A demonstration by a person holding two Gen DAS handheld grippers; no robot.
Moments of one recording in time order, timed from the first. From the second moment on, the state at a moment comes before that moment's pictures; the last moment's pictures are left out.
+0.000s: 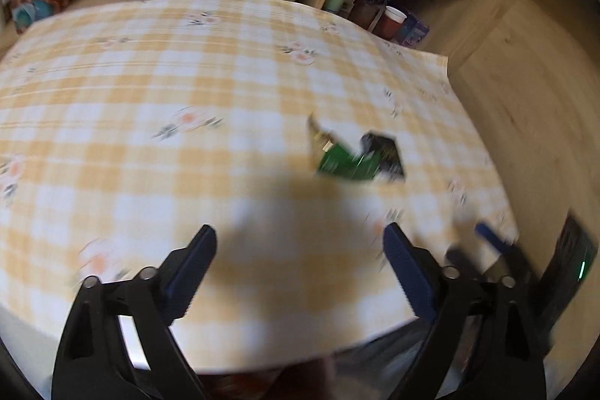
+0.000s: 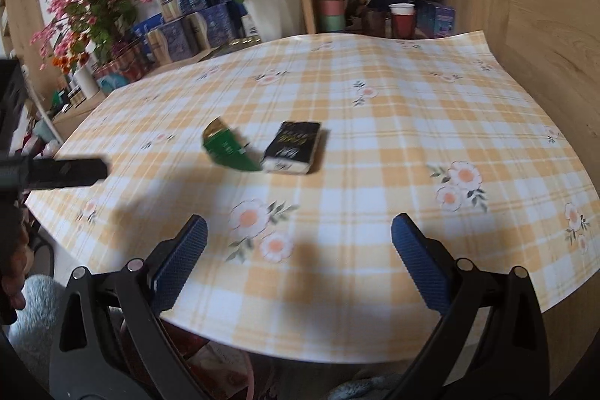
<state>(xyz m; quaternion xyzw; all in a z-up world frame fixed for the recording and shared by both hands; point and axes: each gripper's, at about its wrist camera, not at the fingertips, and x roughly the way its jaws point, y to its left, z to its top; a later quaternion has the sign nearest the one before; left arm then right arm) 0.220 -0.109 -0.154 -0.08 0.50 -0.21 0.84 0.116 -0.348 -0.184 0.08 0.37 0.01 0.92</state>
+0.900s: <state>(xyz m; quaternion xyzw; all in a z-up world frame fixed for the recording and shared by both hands) 0.290 -0.173 -0.202 -0.06 0.52 -0.19 0.83 0.145 -0.389 -0.206 0.15 0.39 0.00 0.91</state>
